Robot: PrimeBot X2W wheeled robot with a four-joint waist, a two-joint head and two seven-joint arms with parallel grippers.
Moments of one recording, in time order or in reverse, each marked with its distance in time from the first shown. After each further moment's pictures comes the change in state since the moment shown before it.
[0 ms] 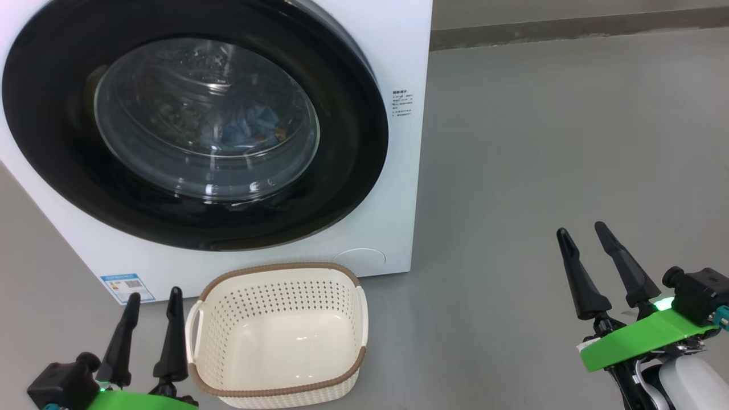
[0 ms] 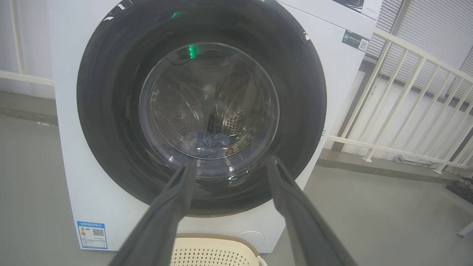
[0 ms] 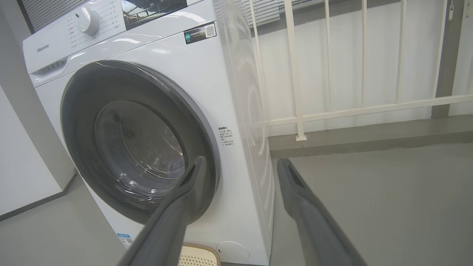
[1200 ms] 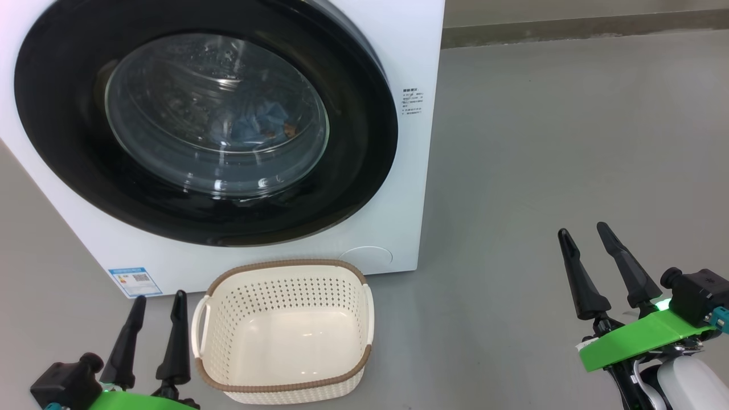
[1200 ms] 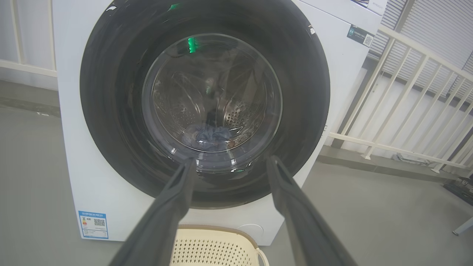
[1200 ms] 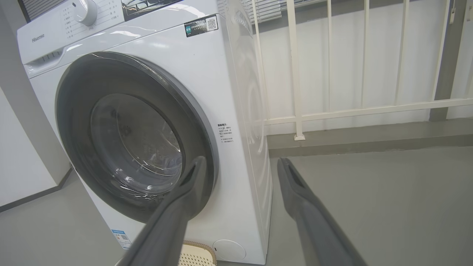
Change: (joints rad) left arm 0.001 0.023 -0.031 0.007 -0.044 -0.001 0.008; right arm 0.000 0.021 -0.027 0.019 -0.051 0.000 0.000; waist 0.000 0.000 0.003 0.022
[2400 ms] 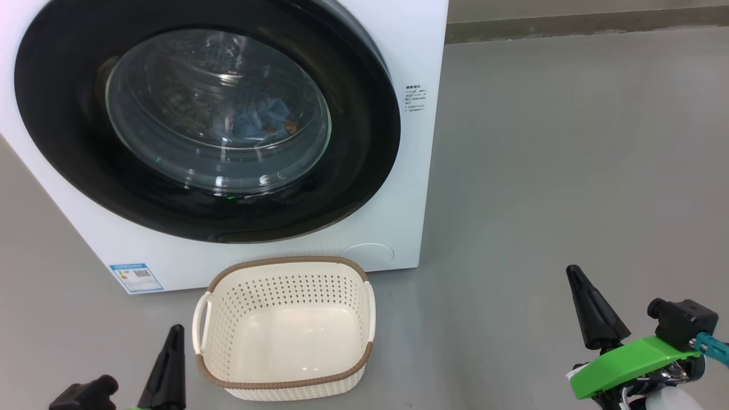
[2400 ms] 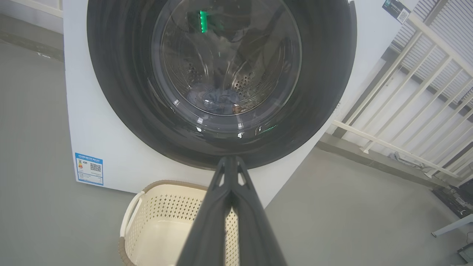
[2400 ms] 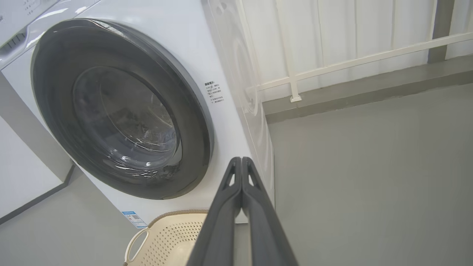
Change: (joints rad) left arm 0.040 -0.037 -0.014 0.064 -0.085 0.001 0.037; right arm 0.061 0.054 -0.005 0.072 0.053 0.000 0.025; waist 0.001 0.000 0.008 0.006
